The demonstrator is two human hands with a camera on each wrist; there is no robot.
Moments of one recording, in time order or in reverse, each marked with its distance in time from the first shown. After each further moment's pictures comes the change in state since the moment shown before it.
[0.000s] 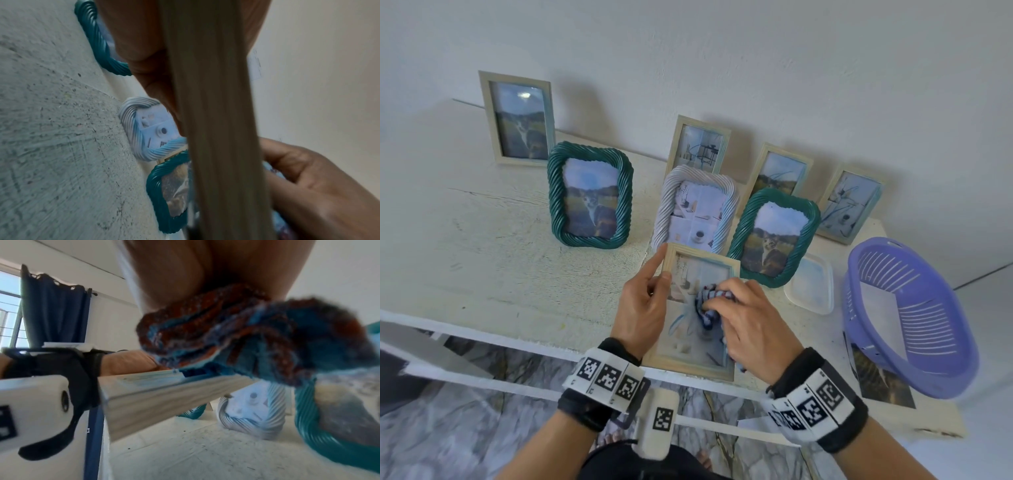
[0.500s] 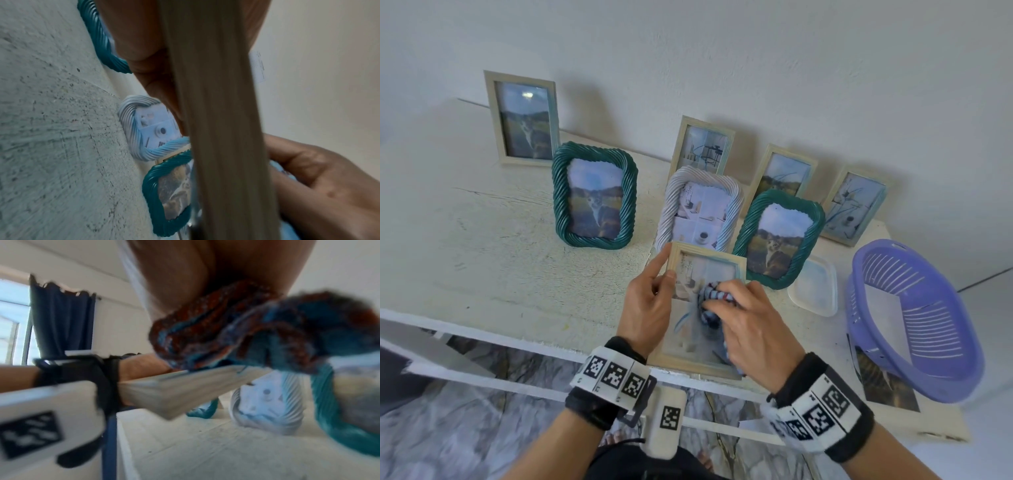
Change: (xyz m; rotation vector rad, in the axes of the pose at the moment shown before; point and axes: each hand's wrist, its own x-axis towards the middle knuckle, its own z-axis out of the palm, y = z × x) left_hand 0.002 0.001 0.002 -0.025 0.005 -0.004; right_hand 0.004 -0.010 -0.003 -0.115 0.027 -0.042
